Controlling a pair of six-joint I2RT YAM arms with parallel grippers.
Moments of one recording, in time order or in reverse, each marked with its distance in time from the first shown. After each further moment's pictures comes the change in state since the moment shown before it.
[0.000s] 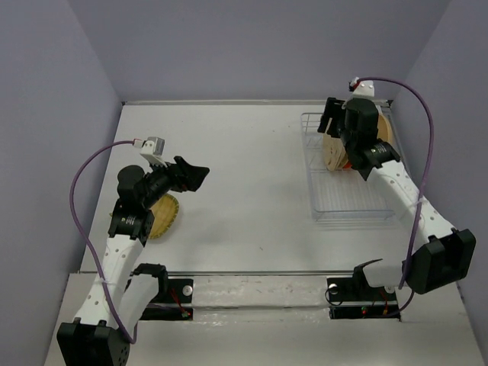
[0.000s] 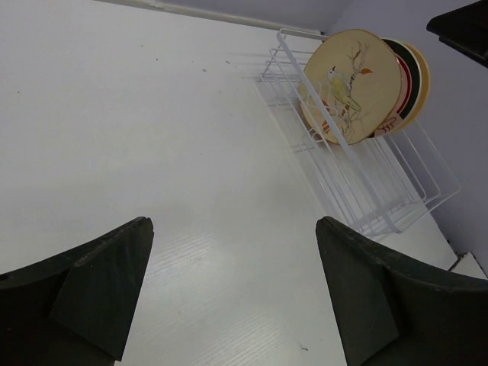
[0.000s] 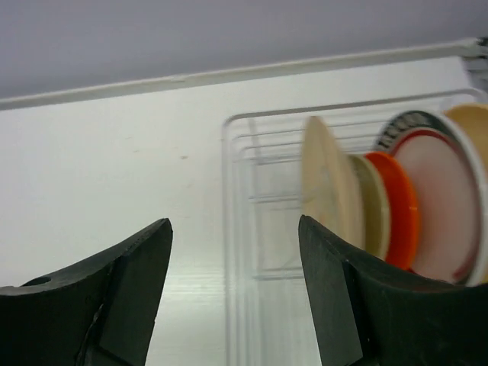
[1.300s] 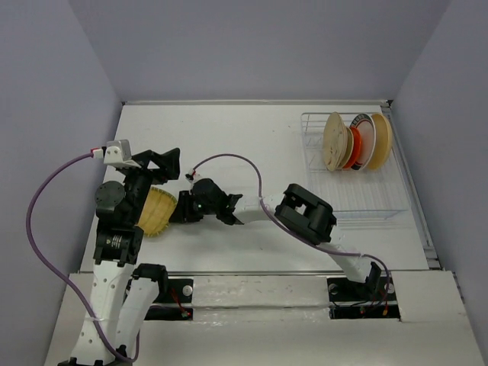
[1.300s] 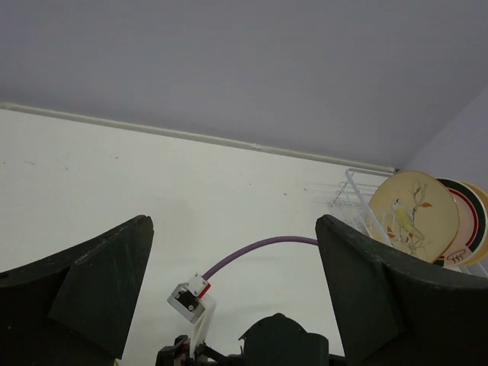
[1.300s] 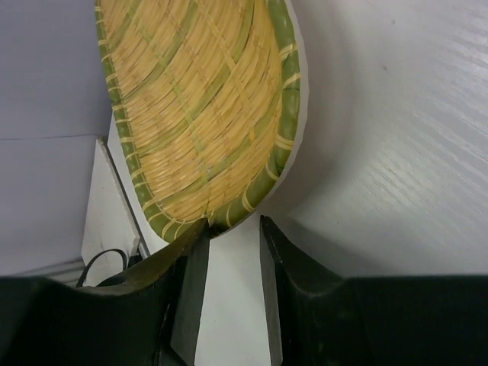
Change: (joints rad) left arm 0.000 -0.191 0.103 -0.052 -0.407 0.063; right arm 0.809 1.012 0.308 0.567 -0.518 0.685
